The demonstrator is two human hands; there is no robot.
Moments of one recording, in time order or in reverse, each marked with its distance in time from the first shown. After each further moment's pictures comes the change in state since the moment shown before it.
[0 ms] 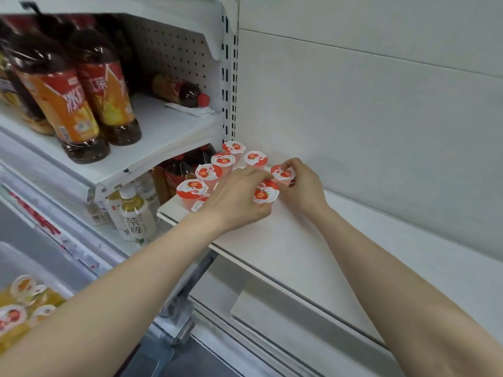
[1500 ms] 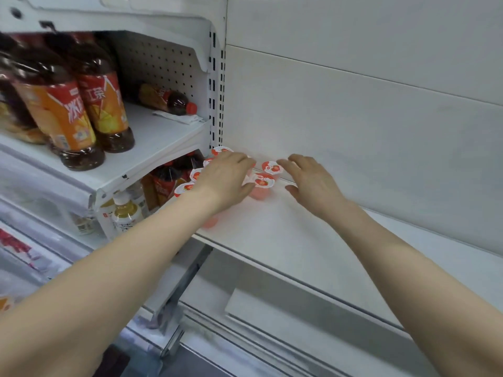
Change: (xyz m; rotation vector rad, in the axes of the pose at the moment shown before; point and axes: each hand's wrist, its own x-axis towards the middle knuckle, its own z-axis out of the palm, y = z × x) left_hand 0.016 -0.020 -0.027 0.218 -0.002 0.138; right_hand -0.038 -0.041 -0.067 -0.709 -0.097 -0.295
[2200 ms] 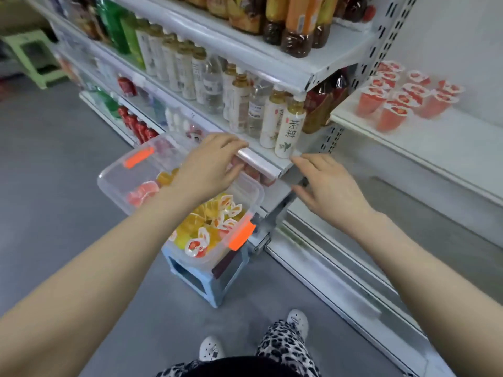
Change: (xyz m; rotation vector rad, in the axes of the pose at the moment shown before) left_hand -0.396 -0.176 -0.067 -0.022 0.054 -0.250; right_hand -0.119 -0.373 0.037 0.164 -0.037 -0.307
